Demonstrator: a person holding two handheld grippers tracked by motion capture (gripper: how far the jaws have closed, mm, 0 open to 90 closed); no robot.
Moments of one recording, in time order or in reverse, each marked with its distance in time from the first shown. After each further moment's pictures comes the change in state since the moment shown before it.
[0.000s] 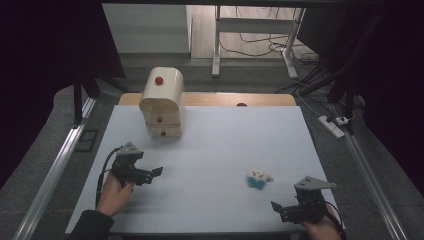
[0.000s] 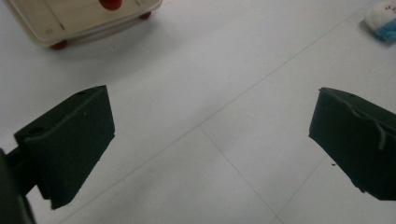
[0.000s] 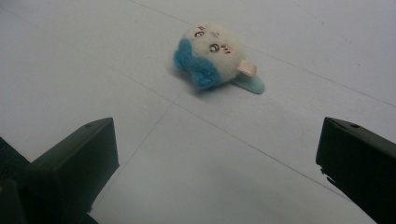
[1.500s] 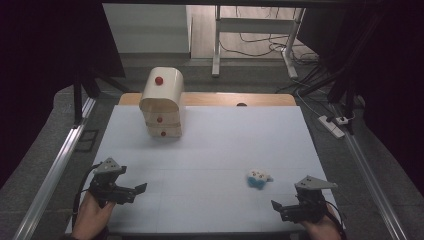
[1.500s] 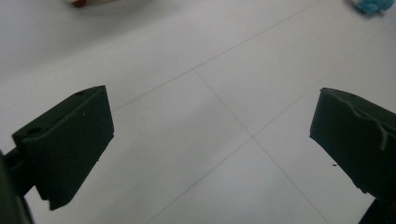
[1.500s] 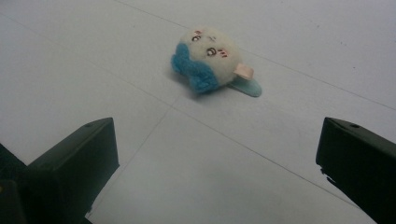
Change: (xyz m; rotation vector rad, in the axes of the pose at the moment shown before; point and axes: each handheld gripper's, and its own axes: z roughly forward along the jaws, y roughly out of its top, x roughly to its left) left arm -0.014 -0.037 -0.053 0.016 0.023 -0.033; right arm -0.001 0.000 -0.001 -0.013 -0.008 0.007
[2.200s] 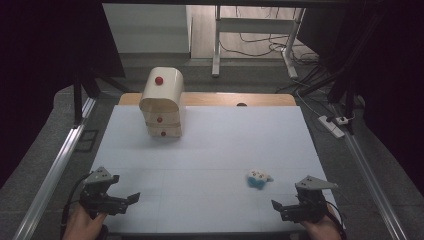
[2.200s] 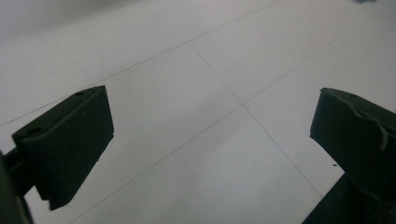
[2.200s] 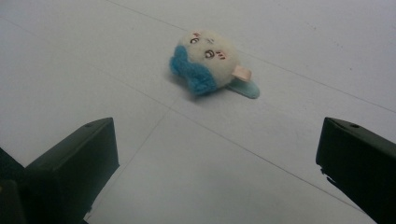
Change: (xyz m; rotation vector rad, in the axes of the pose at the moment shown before) left arm -0.007 -0.020 -0.020 0.037 0.002 -0.012; right arm 0.000 0.000 -0.001 -0.007 -0.008 0.002
